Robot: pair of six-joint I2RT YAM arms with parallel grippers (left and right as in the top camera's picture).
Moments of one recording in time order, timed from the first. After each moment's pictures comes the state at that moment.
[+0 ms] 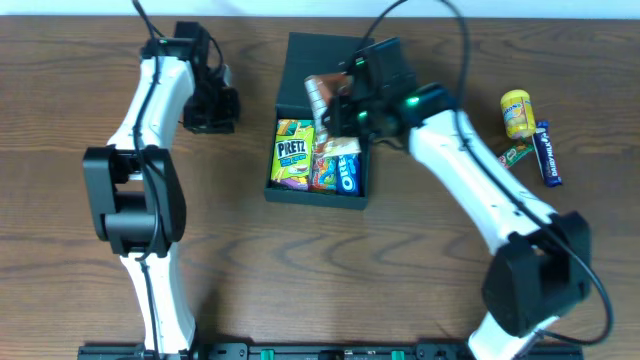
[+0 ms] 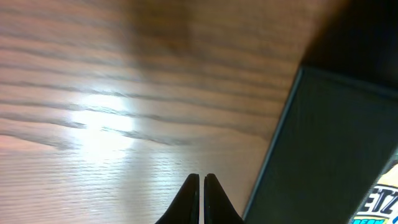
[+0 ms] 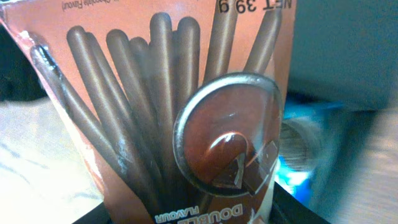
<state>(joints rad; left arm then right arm) -0.02 2.21 1.89 -1.18 0.25 -0.12 0.49 1.87 1.56 -0.68 -0.27 0.46</state>
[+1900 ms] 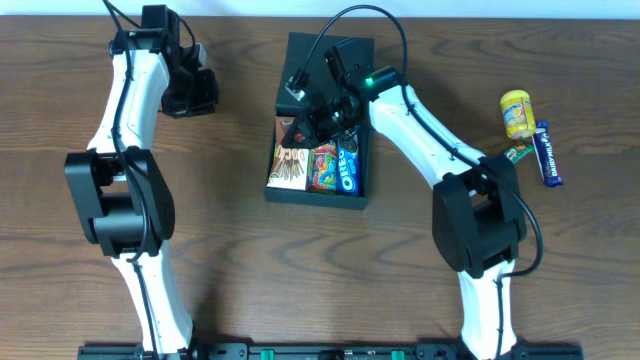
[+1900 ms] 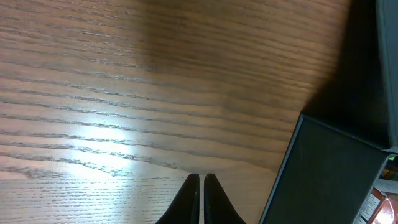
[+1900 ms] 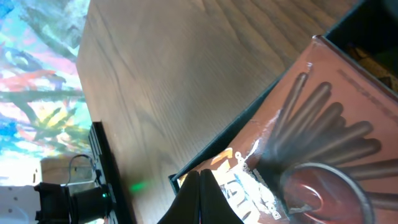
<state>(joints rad) 0.04 2.21 1.95 -1.13 0.26 -0.11 0.47 2.20 1.82 -0.81 -0.85 0.06</state>
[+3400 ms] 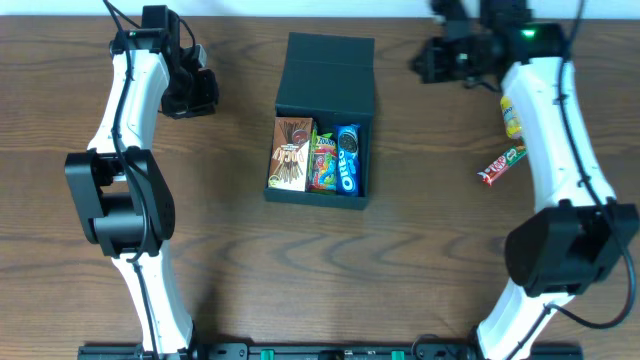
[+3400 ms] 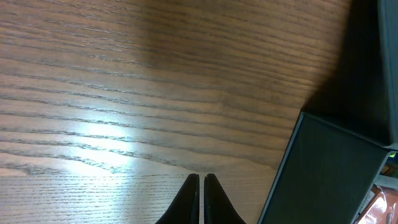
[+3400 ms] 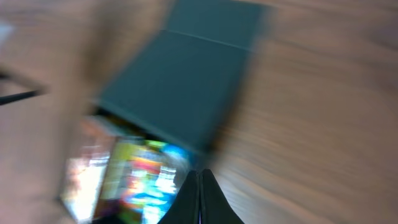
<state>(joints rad) 0.04 2.21 1.95 -1.14 0.26 -0.11 0.04 1.98 1.95 -1.02 -0.40 0.01</state>
